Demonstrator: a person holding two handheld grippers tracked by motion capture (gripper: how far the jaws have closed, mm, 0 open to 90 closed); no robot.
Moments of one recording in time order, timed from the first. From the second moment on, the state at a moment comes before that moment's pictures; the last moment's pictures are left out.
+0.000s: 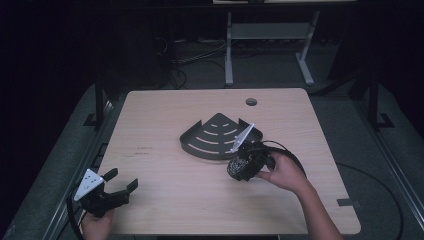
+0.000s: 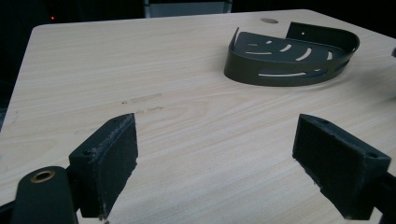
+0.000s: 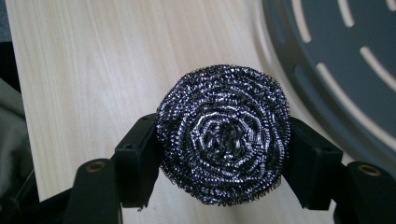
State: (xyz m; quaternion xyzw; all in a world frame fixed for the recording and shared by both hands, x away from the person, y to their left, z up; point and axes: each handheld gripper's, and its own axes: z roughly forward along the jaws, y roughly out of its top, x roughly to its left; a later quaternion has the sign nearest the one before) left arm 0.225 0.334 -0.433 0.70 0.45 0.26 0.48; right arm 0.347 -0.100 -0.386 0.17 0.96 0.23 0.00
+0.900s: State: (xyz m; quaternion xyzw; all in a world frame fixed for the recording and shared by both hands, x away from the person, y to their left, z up) left arm 0.223 0.331 -0.430 0.71 0.45 0.27 0.48; right arm 0.414 -0.064 -0.357 0.18 0.96 0.23 0.00
